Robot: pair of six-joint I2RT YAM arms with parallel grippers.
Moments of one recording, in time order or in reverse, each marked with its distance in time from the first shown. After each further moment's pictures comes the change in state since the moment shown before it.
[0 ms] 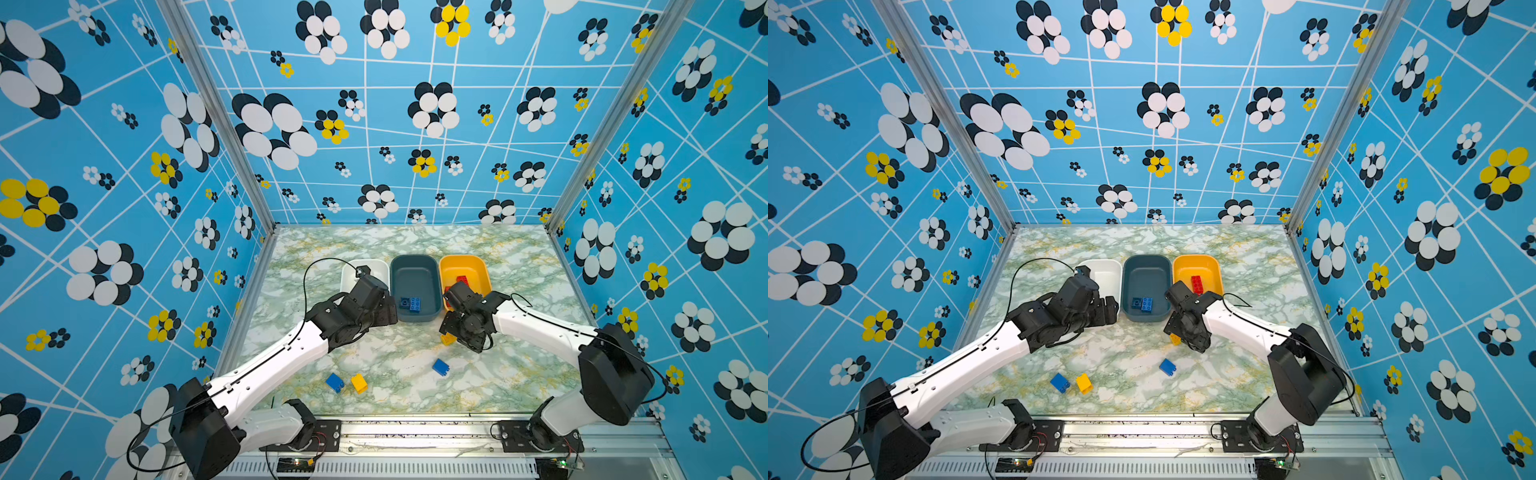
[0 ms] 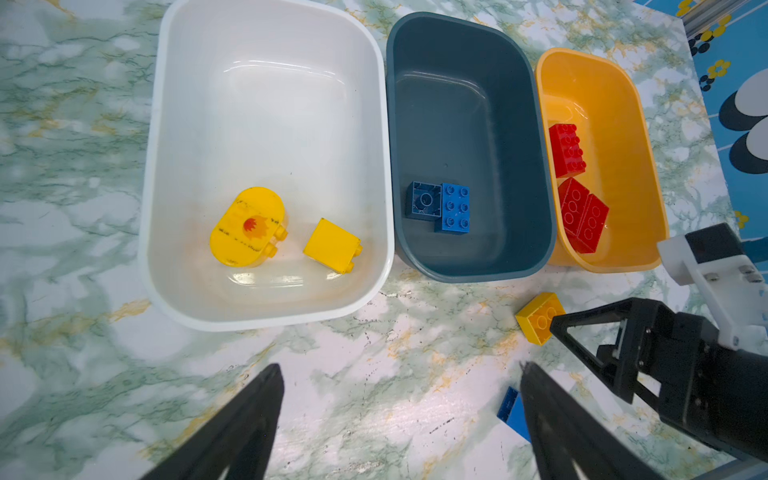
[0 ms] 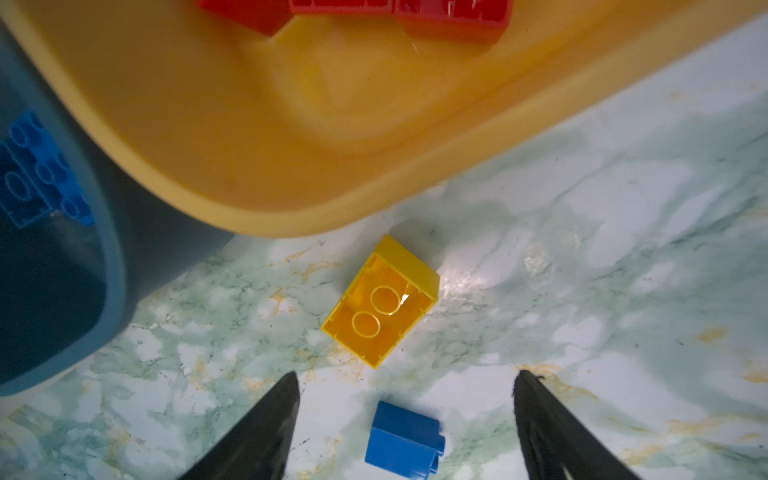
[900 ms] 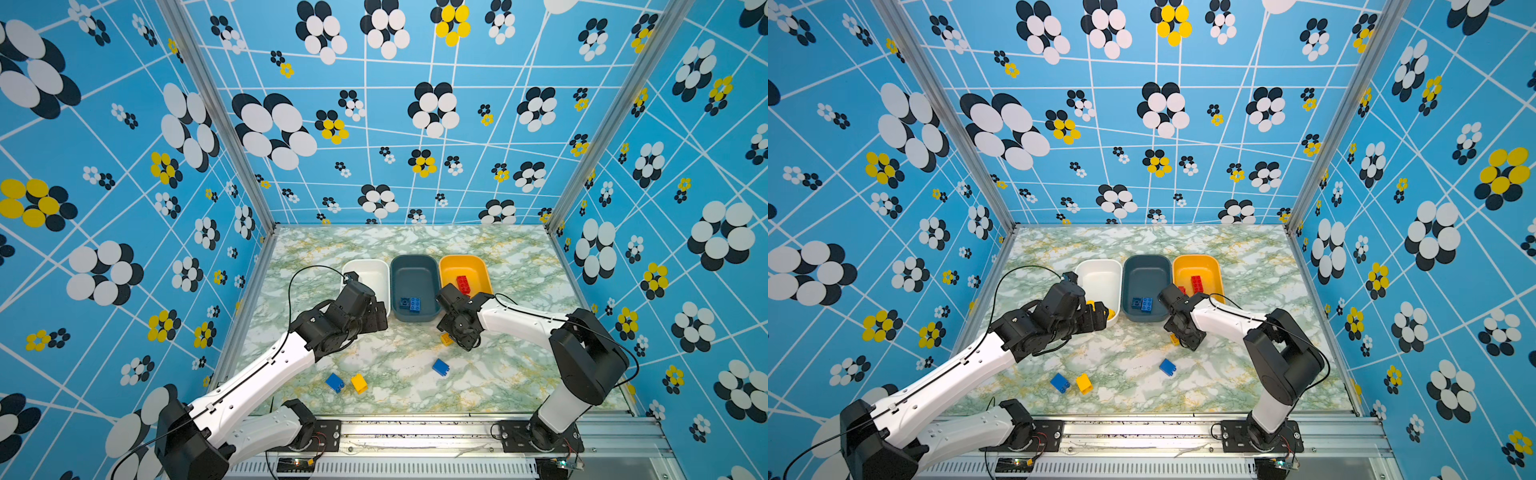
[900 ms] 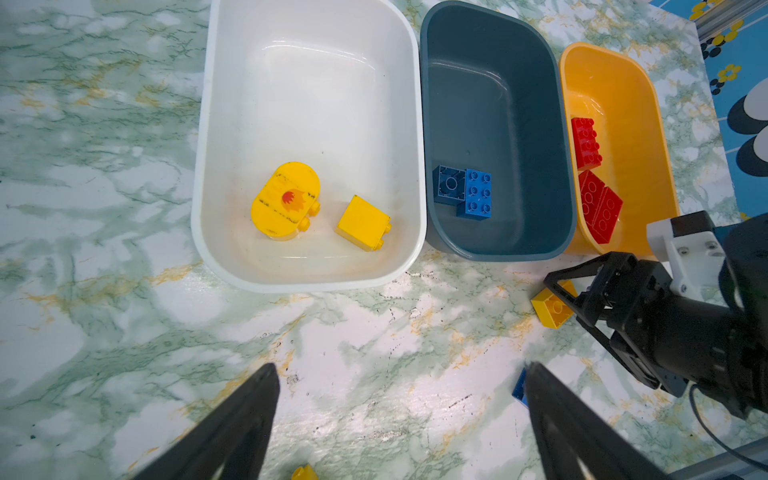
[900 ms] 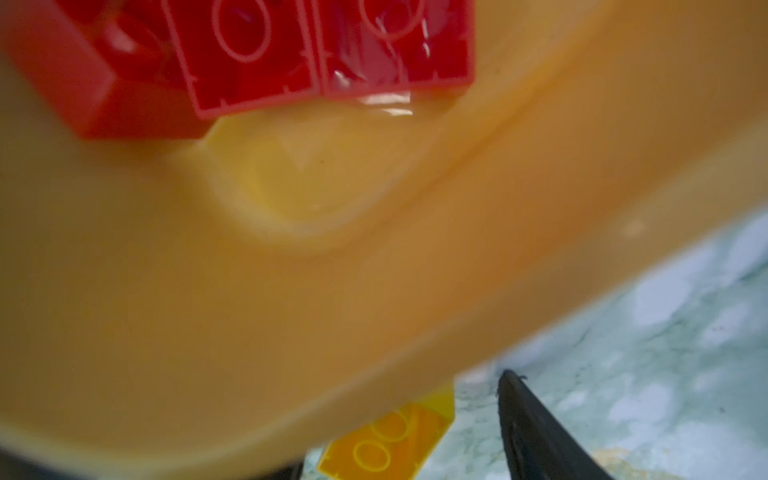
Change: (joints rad) left arm 0.037 -0.103 -0.059 -0.049 0.024 -0.001; right arm 0.016 0.133 -0.001 0.089 0.097 0.182
